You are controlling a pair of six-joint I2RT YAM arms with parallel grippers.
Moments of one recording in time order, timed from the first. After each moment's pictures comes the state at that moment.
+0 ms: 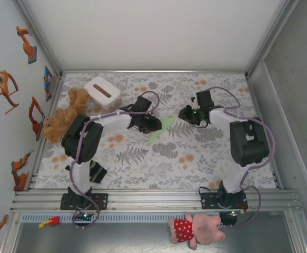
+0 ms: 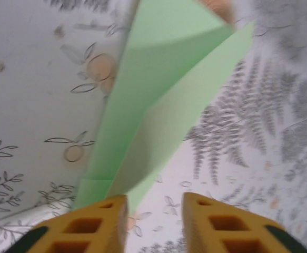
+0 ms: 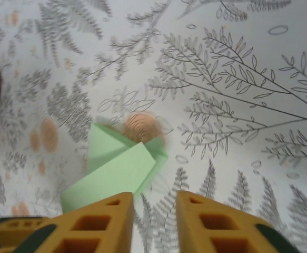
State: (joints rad) left arm -0.70 1.94 1.27 -0.33 0.37 -0.74; right arm 0.25 1.76 1.05 -0.24 -0.44 0.61
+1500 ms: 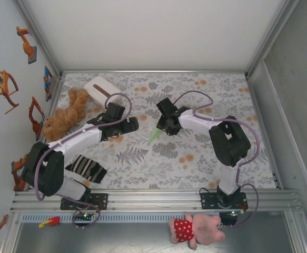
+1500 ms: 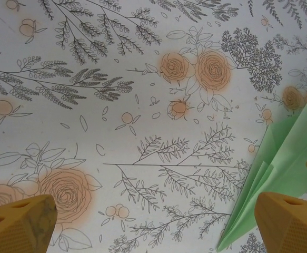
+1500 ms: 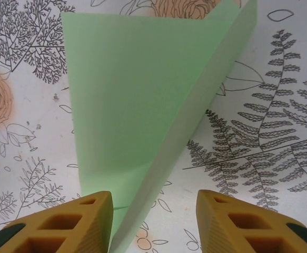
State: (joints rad) left arm -0.57 1.47 0.90 -0.39 -0.07 -0.67; right arm 0.66 1.90 1.27 -0.53 0.02 1.02
